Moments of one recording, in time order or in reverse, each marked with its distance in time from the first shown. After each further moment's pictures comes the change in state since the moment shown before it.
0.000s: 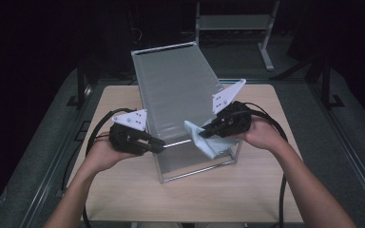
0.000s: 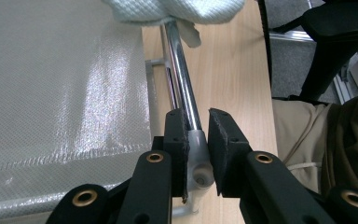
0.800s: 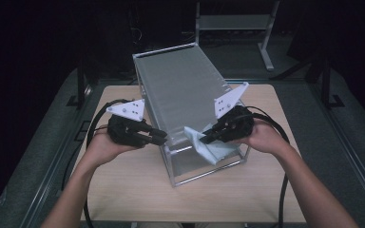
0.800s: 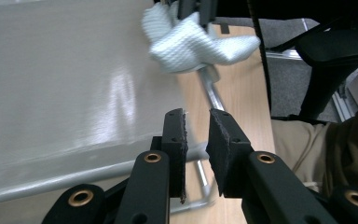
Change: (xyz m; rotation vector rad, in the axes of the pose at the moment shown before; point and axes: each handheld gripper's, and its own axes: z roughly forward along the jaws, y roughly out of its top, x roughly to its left) left arm 0.008 0.019 -0.011 -0.067 0.003 0.017; right arm 0.009 -0.009 -0.007 -0.016 0.057 0.006
